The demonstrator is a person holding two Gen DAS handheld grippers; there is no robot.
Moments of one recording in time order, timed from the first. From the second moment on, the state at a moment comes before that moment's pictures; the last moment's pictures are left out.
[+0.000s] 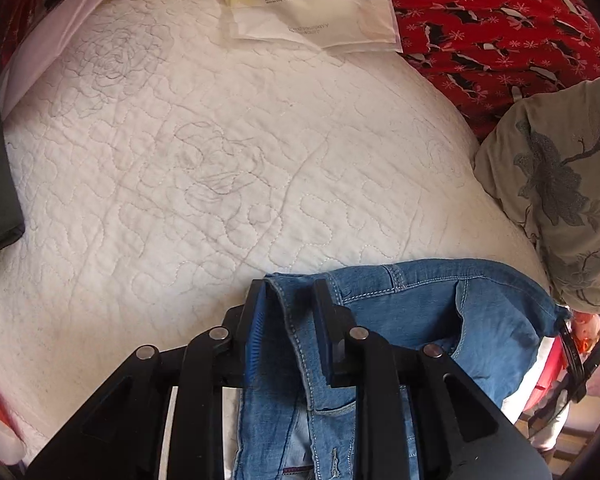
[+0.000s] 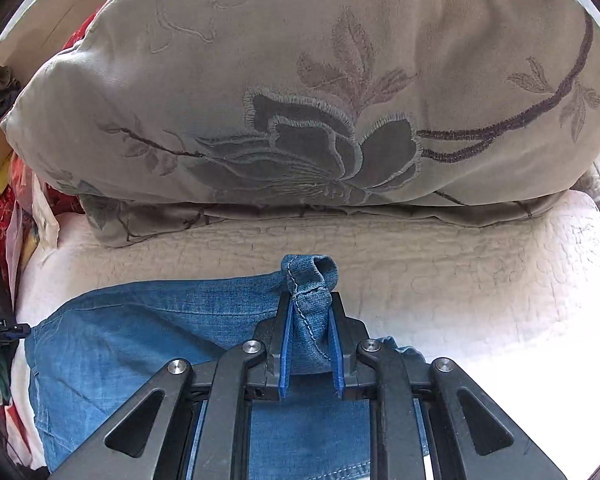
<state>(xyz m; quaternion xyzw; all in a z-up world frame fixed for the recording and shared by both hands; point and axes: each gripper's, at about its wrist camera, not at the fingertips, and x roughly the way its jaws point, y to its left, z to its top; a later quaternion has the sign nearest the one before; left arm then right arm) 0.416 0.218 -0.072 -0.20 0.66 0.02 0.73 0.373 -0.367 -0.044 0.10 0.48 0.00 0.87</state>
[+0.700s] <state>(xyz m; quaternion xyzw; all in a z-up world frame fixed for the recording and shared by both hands) 0.419 0.162 -0.084 -0.09 0.67 0.00 0.73 0.371 -0.369 -0.055 0.10 0.48 0.01 0.87</state>
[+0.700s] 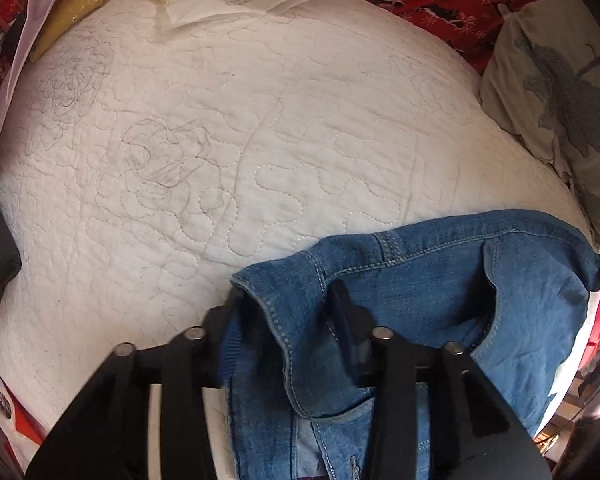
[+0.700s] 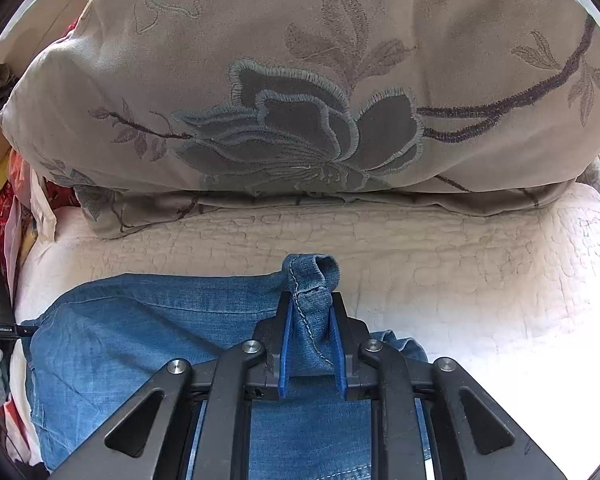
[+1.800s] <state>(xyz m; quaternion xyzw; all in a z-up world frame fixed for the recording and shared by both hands) 0.131 0.161 -0.006 -0.17 0.57 -0.04 0.80 0.023 -0.441 -0.018 0.23 0.38 0.02 0.89</state>
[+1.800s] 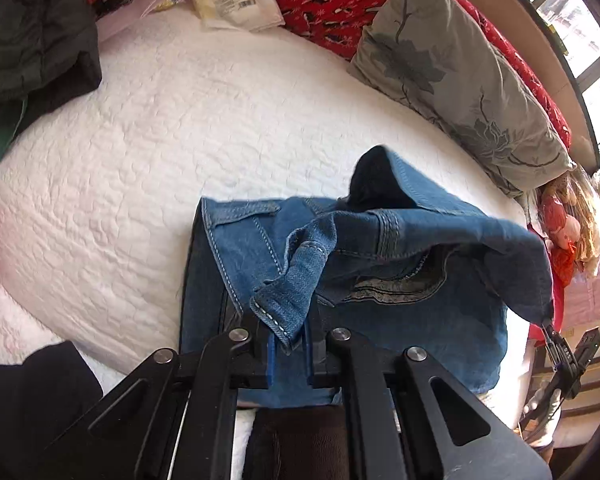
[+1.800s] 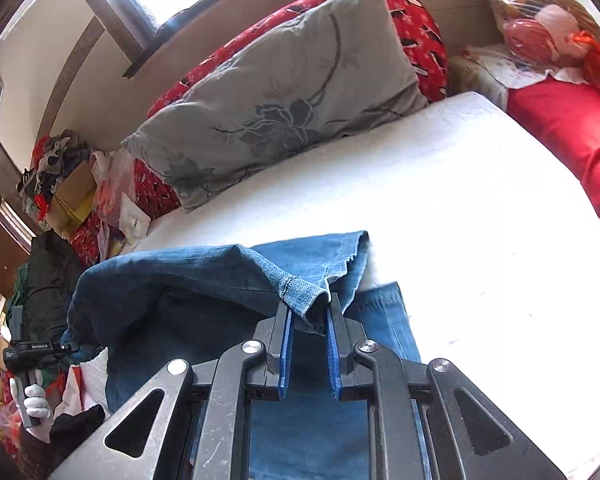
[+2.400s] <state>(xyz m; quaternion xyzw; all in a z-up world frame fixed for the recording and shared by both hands) 0.041 0.179 -0.031 -0.29 0.57 -0.04 0.77 -0.051 -0.459 -0.068 0.40 0.41 0.01 0.82</state>
